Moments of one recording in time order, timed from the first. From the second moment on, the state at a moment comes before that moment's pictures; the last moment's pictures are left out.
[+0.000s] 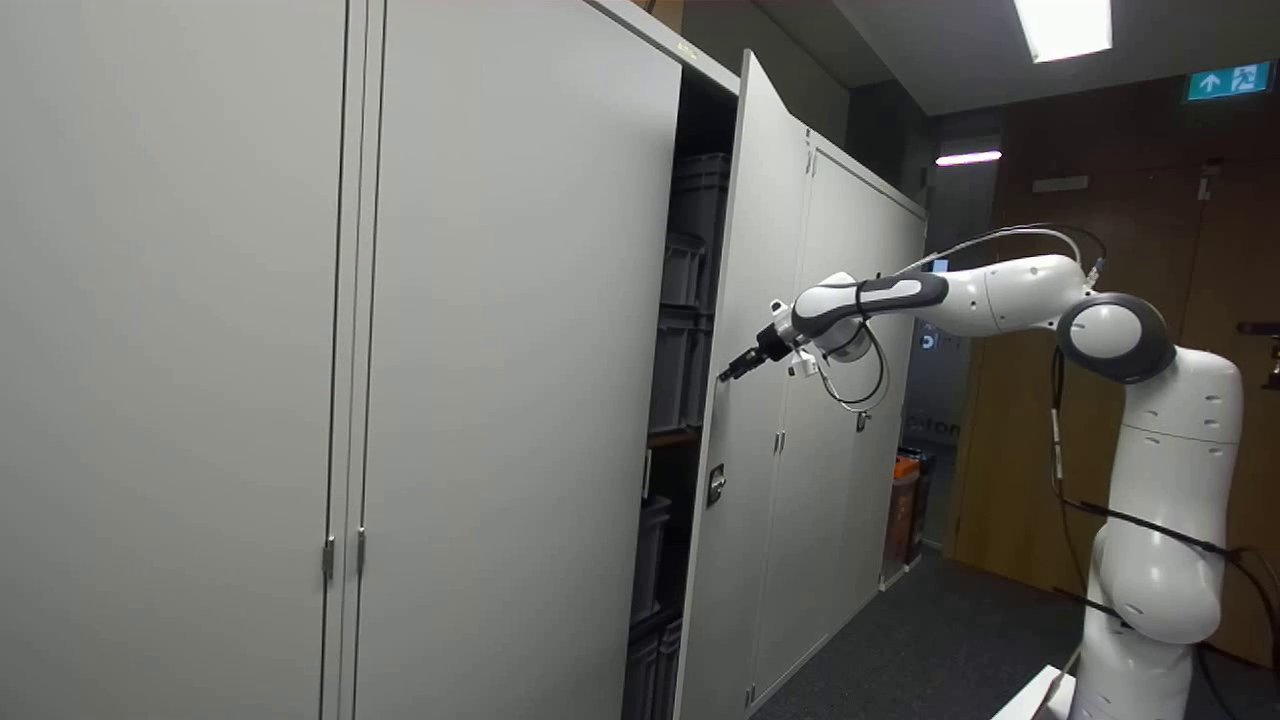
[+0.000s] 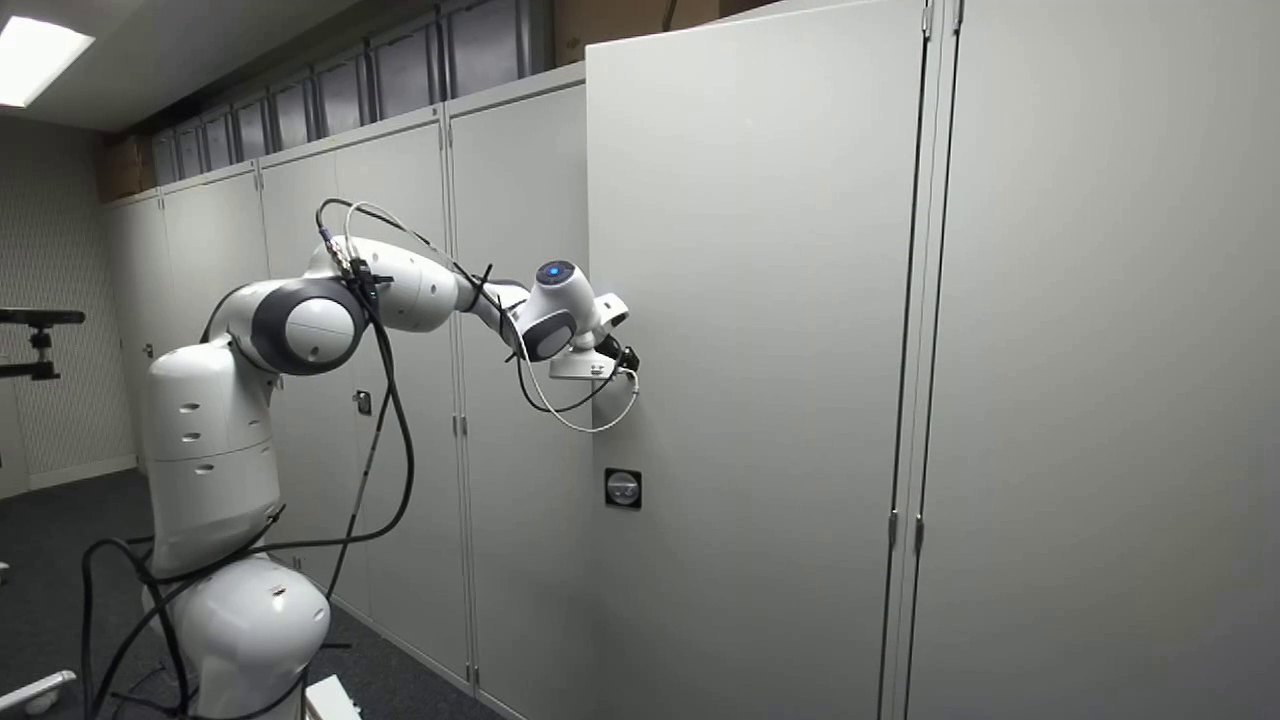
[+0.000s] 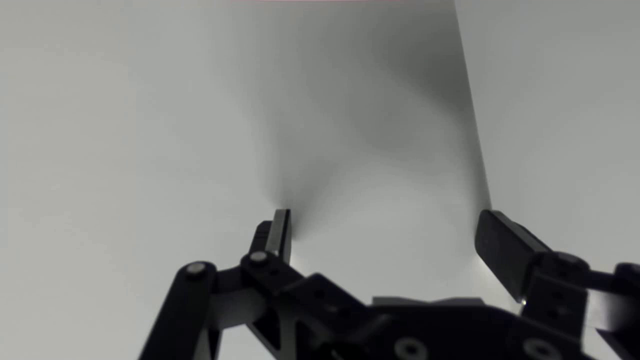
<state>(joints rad) 0.30 -0.01 -0.15 -1.89 0.45 2.66 -0.64</state>
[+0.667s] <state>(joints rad) 0.30 0.03 -0.14 -1.87 0.45 2.66 -0.63</state>
